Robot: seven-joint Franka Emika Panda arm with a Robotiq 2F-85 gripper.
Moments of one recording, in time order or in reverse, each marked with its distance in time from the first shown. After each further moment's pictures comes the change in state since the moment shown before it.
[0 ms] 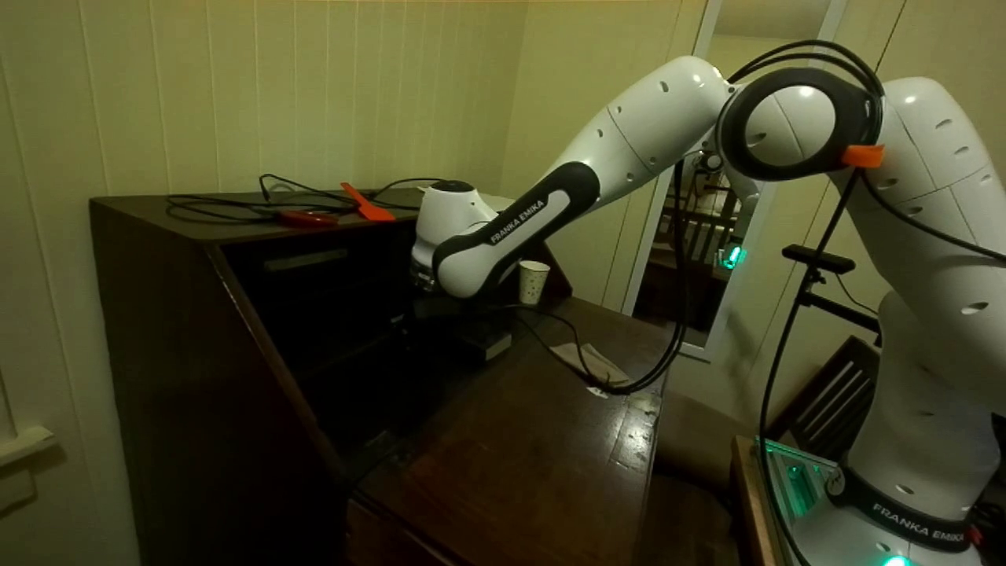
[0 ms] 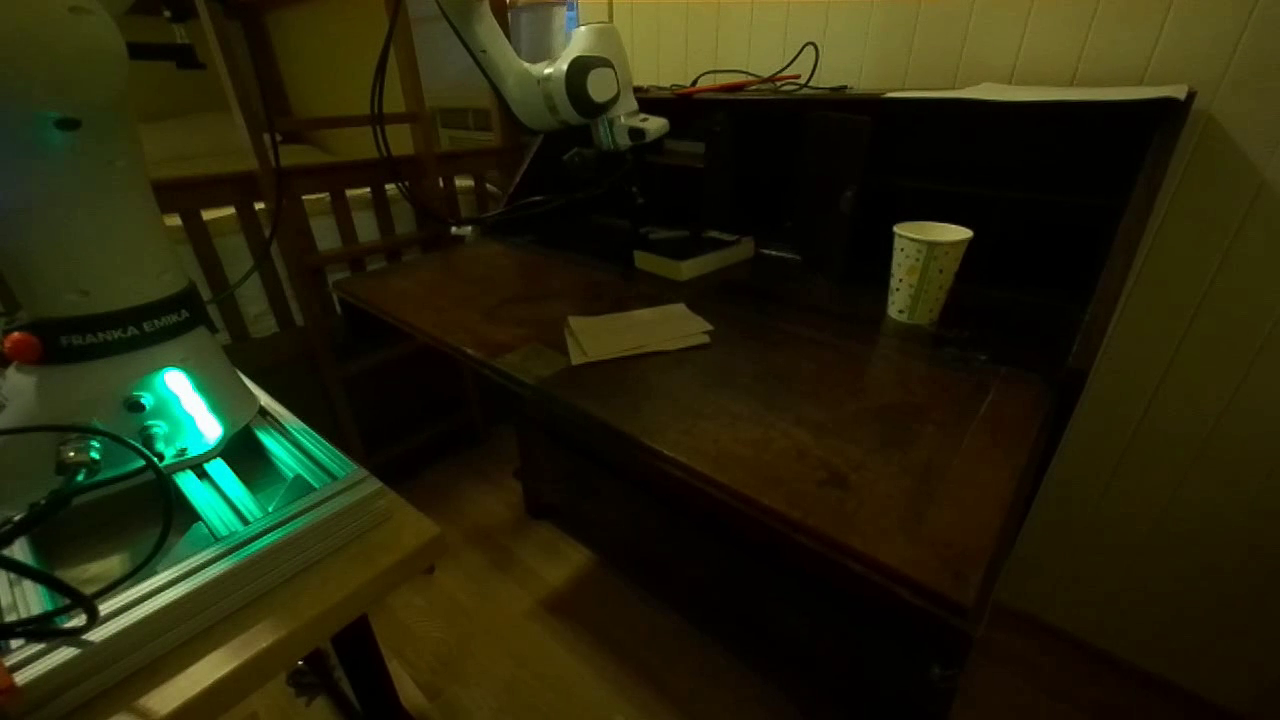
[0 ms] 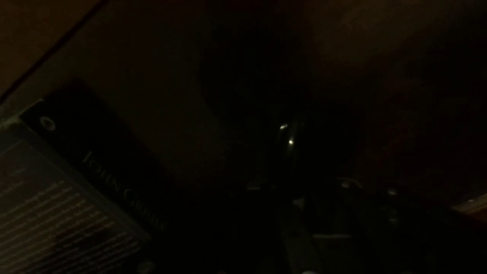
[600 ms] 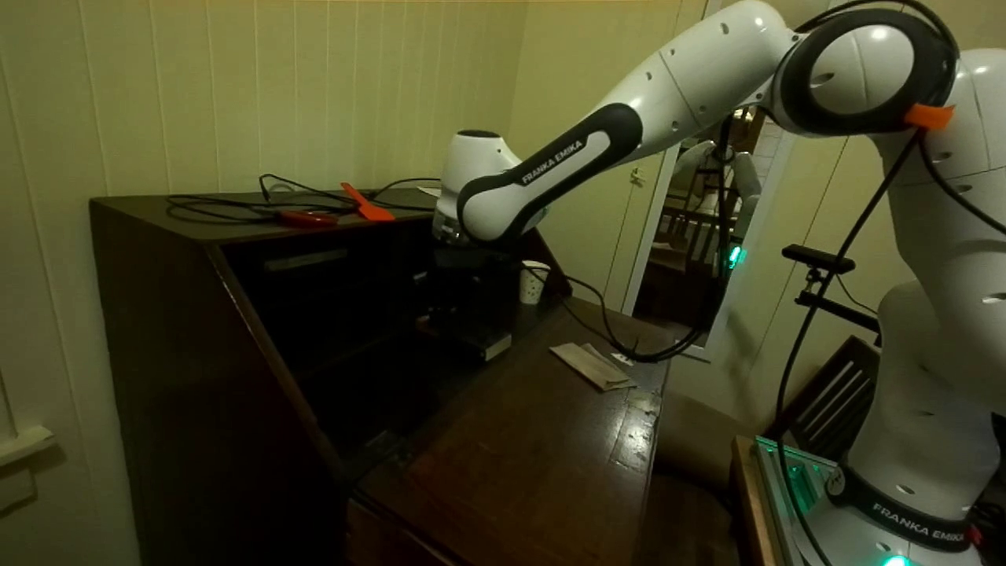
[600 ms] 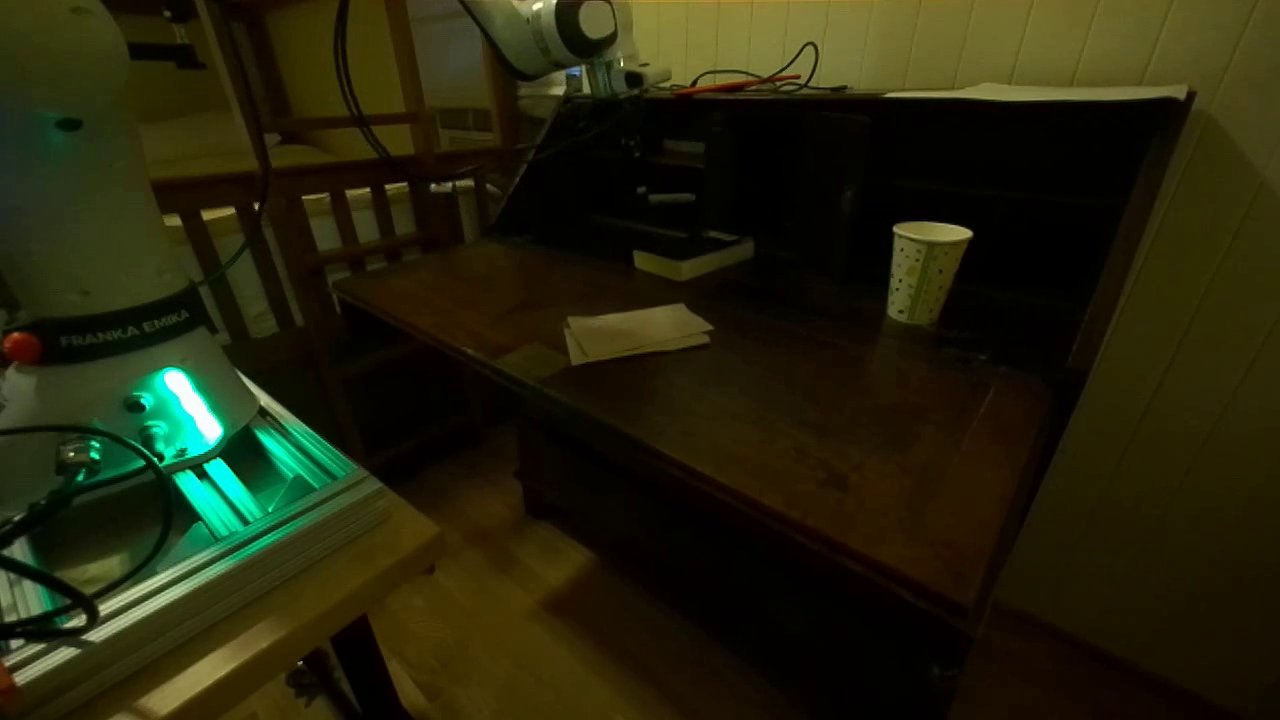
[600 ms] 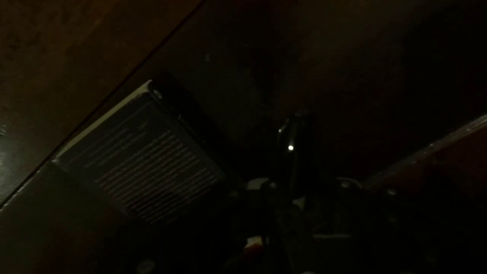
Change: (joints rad) arm 0.005 -0.207 -0.036 -0.112 0.013 -0.105 0.036
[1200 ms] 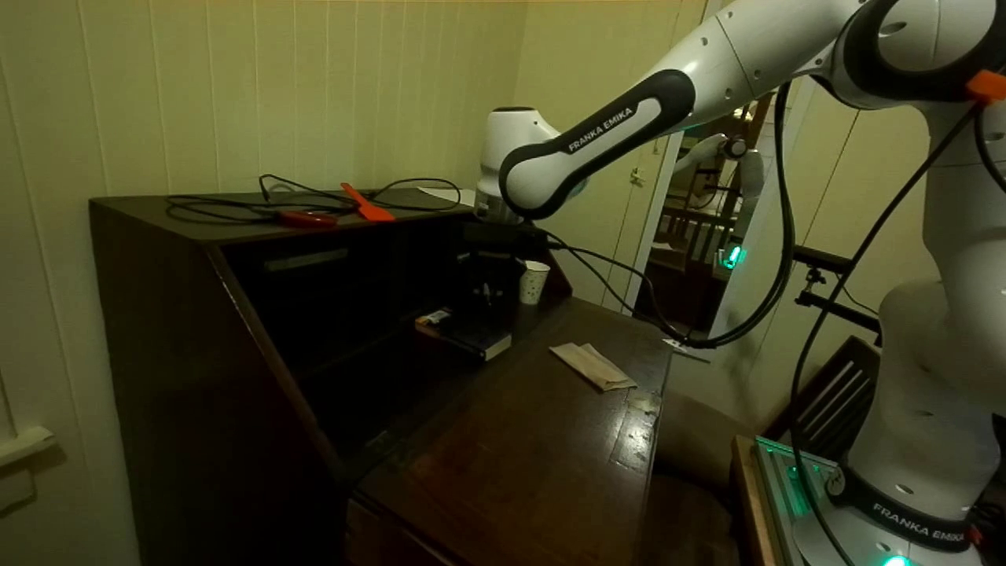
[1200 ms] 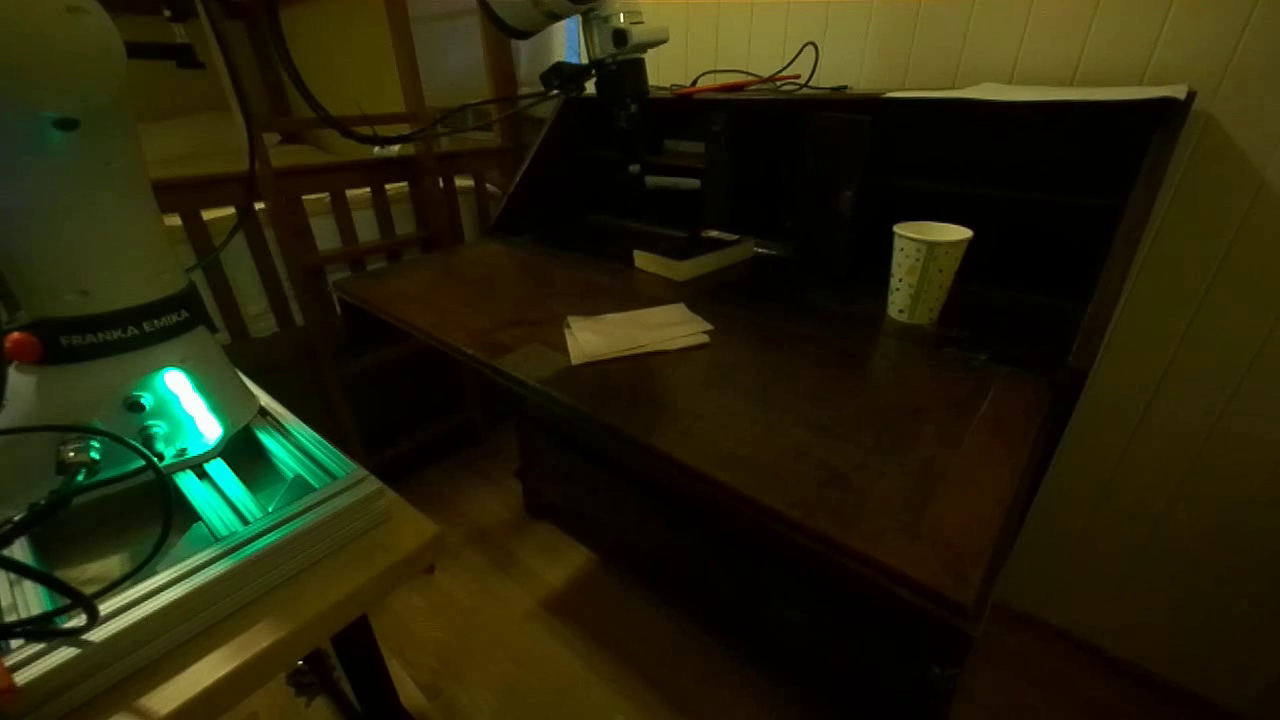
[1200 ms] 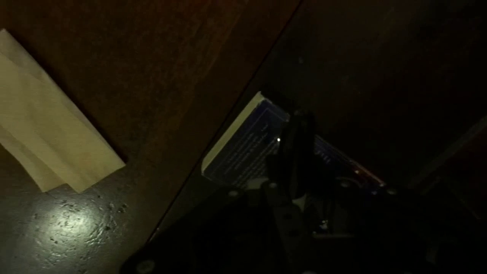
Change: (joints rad) arm -0.013 -0.183 -0.052 -0.148 -0.064 -0.133 0.271
